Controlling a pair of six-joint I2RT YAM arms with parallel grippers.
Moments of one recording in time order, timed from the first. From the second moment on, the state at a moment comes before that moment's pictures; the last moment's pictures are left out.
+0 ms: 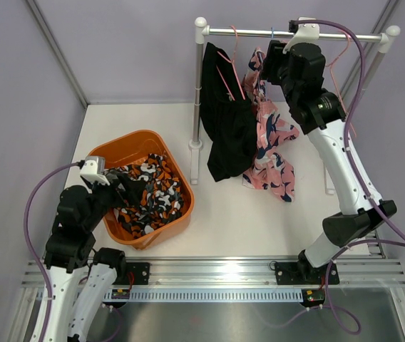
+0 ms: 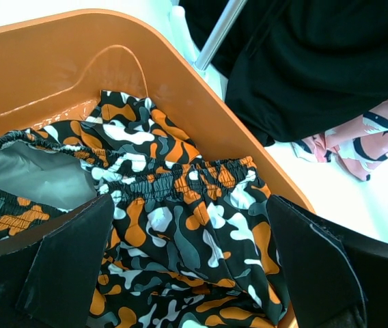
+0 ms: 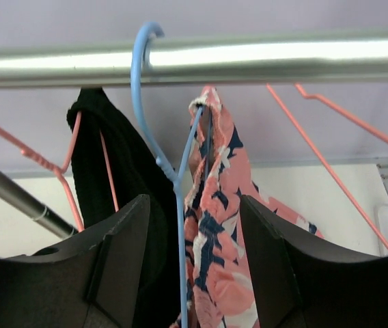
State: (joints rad) left arm -0.18 0.40 0.76 -0.61 0.17 -0.31; right arm 0.40 1.61 2.02 -0.51 0.34 0.17
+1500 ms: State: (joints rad) left arm -0.19 0.35 0.75 -0.61 0.16 -0.31; right arm 0.40 1.78 2.17 -0.50 0.38 0.12
